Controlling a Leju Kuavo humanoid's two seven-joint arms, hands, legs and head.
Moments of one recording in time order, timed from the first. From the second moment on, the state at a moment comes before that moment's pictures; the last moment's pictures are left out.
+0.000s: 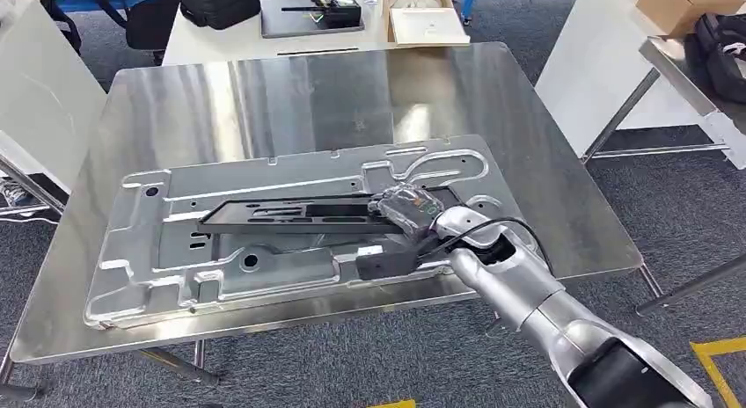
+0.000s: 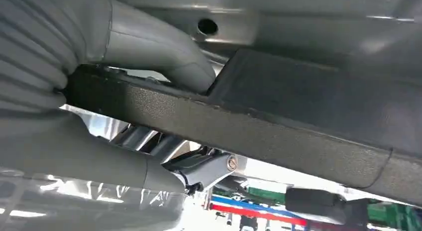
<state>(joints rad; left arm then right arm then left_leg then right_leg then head) -0.14 -0.17 1.17 -0.22 -1.15 -0.12 -0.37 -0.71 -0.13 0.83 -0.93 0.93 0.03 -0.25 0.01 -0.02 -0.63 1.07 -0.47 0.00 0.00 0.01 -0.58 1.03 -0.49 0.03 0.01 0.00</state>
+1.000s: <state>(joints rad) -0.14 -0.17 1.14 -0.22 -1.14 -0.09 -0.38 -0.62 -0.21 0.81 -0.94 0.91 -0.04 -0.23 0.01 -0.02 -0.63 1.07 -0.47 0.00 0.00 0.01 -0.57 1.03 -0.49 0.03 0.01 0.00</state>
